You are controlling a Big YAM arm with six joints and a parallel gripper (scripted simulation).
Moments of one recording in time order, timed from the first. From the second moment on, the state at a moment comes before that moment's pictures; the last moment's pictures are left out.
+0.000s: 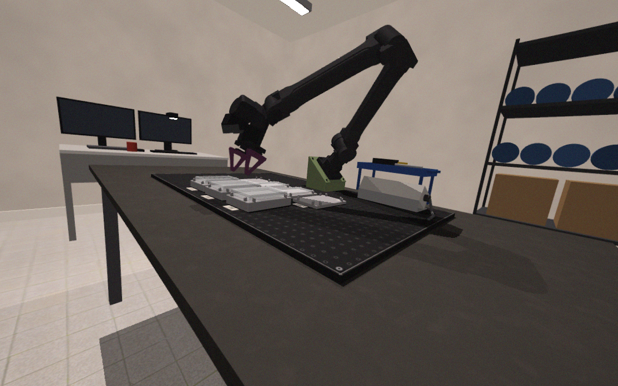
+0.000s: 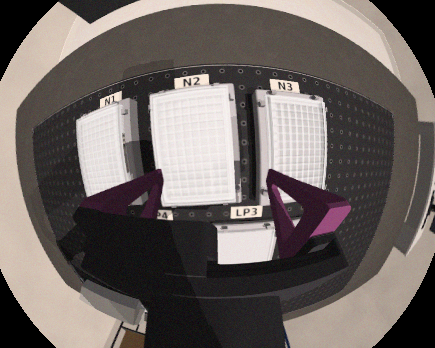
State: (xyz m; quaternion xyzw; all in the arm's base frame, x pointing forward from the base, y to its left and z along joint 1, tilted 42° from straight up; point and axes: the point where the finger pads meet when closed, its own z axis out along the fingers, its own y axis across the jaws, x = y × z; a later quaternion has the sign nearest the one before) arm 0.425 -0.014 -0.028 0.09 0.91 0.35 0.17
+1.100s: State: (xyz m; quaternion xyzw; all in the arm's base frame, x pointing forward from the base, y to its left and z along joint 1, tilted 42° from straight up) arm 0.296 0.044 0.017 0.01 0.93 0.36 -0.01
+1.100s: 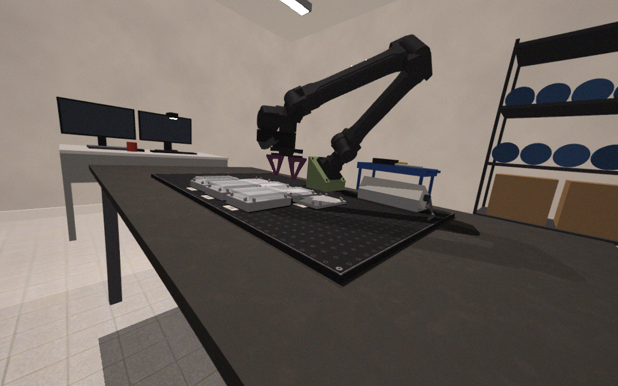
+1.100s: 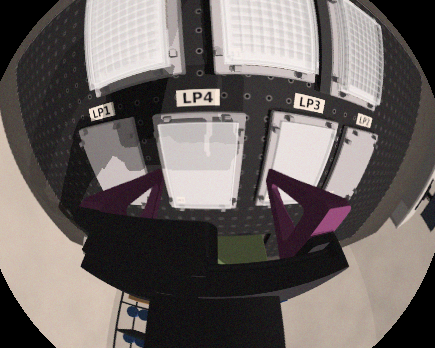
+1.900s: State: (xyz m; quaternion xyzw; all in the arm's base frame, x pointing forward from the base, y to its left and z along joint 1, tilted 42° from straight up) arm 0.264 0.067 0.022 0.00 0.93 0.36 -0.01
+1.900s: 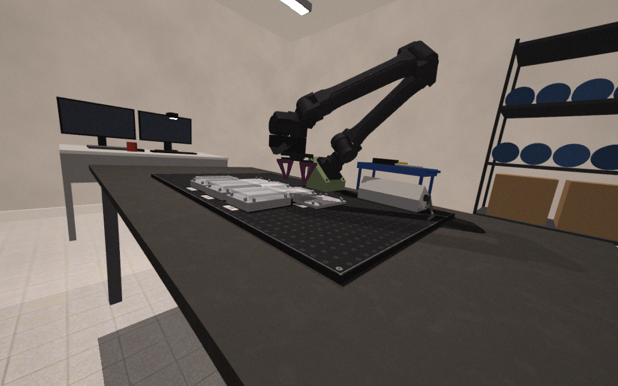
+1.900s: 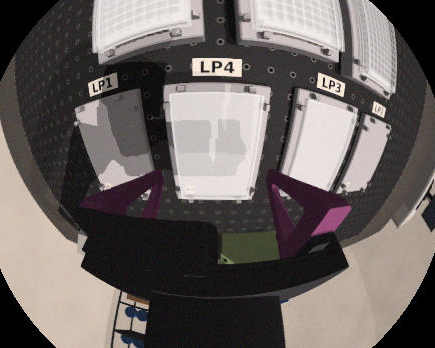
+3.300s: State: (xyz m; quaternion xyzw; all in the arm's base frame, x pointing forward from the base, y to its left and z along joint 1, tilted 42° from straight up) arm 0.270 0.094 0.008 0.00 0.93 0.37 0.01
